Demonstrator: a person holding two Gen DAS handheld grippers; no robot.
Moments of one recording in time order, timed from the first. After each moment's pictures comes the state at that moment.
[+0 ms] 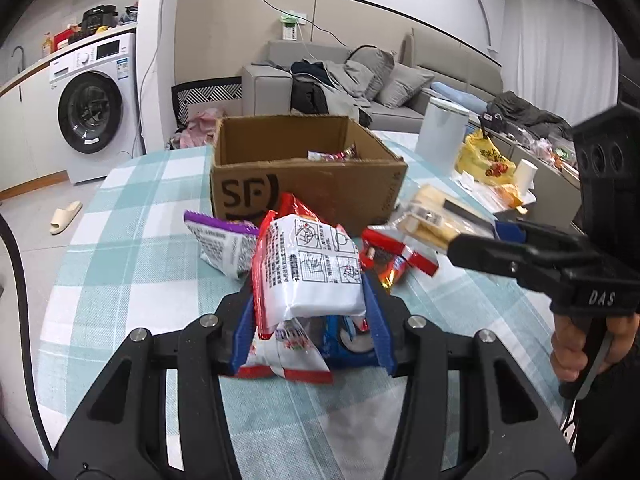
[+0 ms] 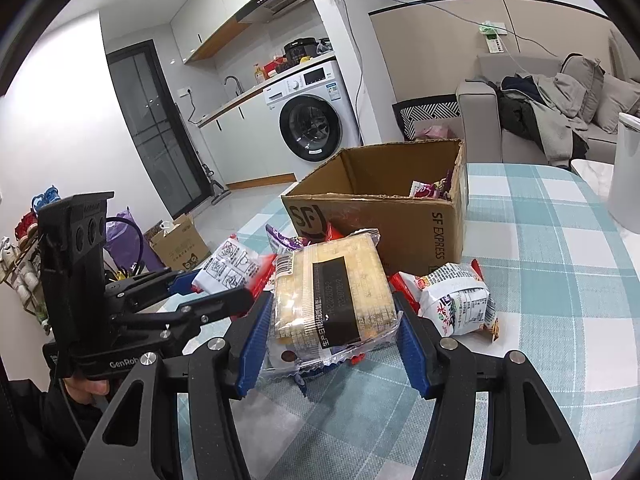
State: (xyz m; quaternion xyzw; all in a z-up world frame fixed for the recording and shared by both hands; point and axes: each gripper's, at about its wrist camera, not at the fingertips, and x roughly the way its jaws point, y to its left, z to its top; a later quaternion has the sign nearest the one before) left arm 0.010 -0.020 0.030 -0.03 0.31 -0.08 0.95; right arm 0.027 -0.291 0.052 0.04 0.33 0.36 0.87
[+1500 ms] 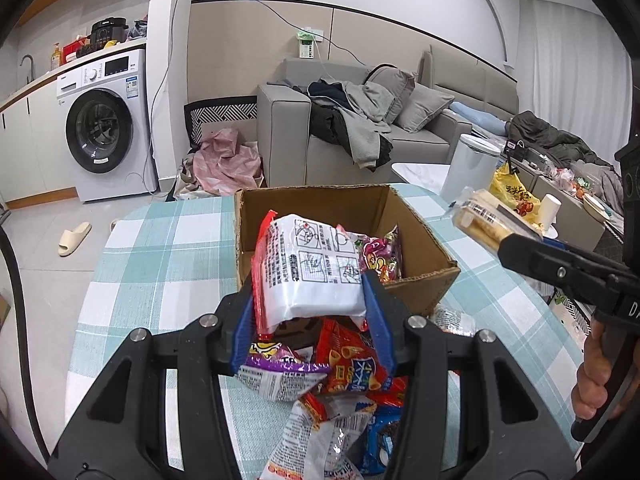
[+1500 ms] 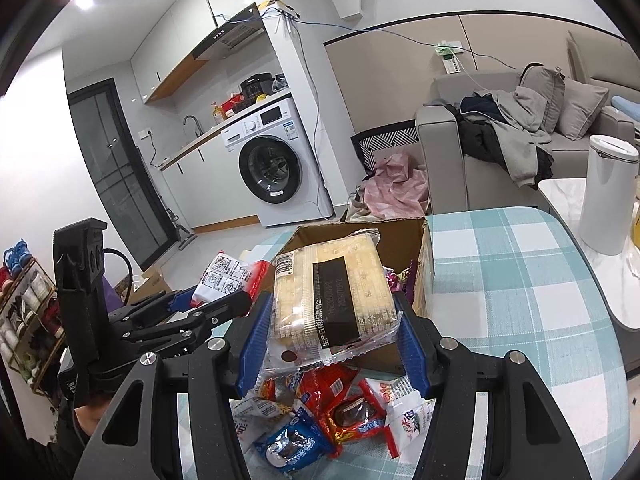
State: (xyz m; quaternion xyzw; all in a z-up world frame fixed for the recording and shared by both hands) left arm 0.121 0.008 0.087 -0.04 0.29 -0.05 0.95; right arm 0.092 -0.281 0.120 0.08 0.30 0.28 0.91
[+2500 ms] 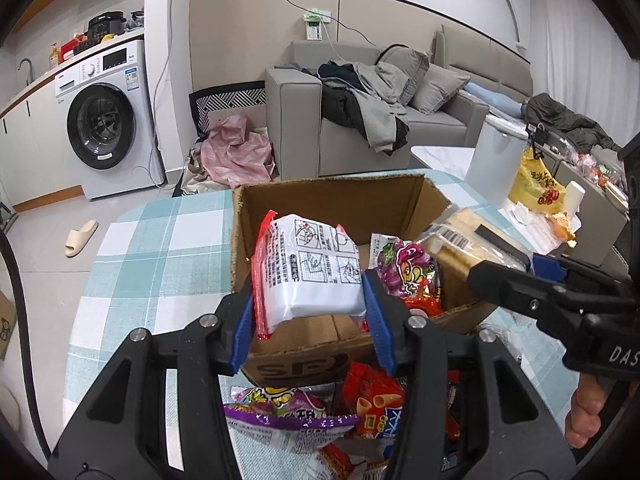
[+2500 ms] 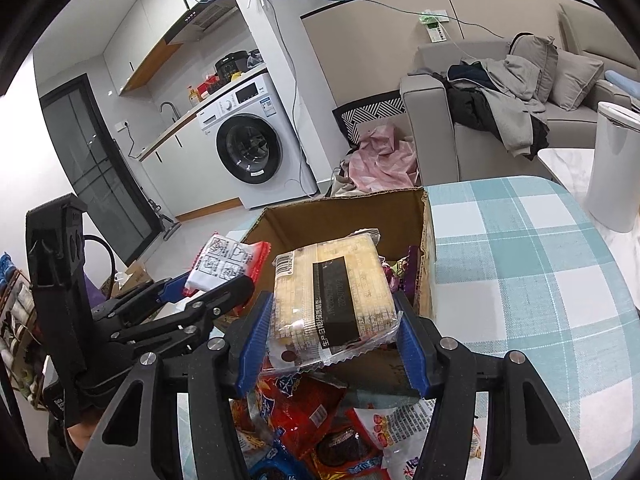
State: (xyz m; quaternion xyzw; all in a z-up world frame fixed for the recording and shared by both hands) left arm 0.200 0.010 0.052 -0.01 0.32 -0.03 0.95; right arm 0.165 -0.253 0.075 0.09 0.35 0.25 0.90
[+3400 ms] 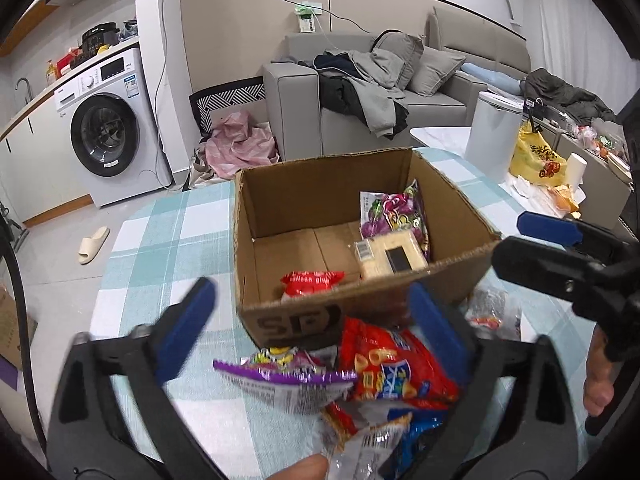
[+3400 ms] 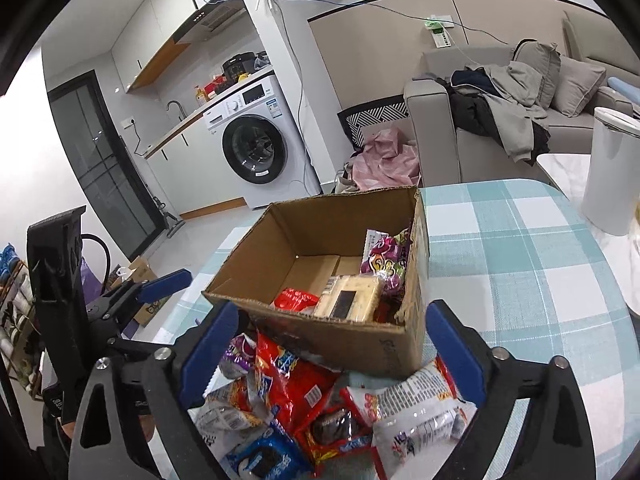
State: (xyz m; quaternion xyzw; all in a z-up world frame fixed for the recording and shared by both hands) left arm 0.162 -0.001 0.053 0.03 0.33 -0.03 0.94; right arm 0.151 -0.274 0.072 0.08 0.34 0.26 0.90
